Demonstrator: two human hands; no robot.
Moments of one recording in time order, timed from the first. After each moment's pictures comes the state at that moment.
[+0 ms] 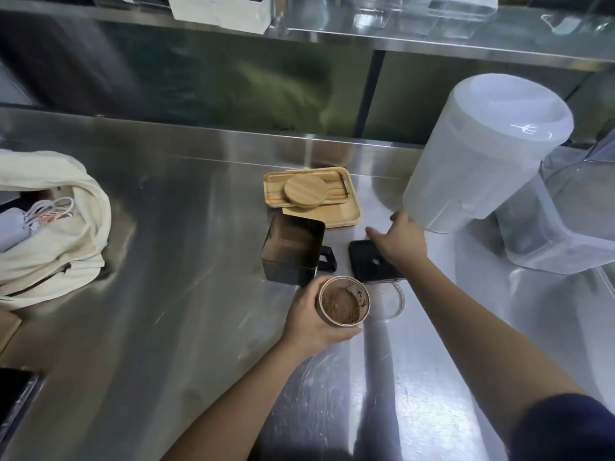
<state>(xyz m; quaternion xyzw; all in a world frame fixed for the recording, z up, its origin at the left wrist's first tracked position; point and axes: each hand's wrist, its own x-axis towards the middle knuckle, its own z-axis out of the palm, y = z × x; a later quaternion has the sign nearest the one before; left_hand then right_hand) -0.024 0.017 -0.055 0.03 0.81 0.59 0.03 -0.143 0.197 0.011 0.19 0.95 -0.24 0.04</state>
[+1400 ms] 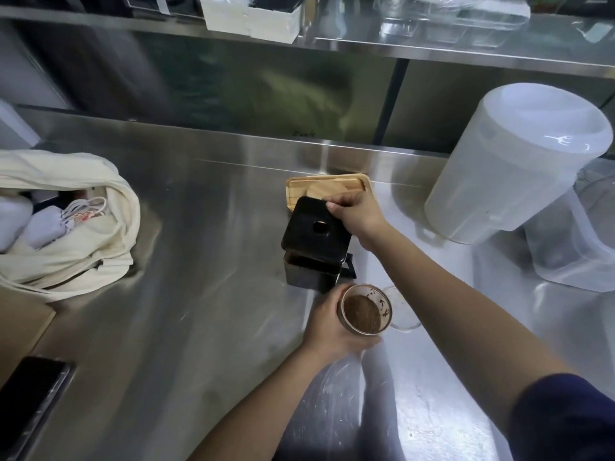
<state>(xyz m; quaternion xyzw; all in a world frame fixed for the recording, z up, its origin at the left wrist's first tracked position) -0.024 0.015 -0.049 0.02 0.80 0.59 0.05 -0.171 0.091 0.060 0.07 0.79 -0.60 0.10</state>
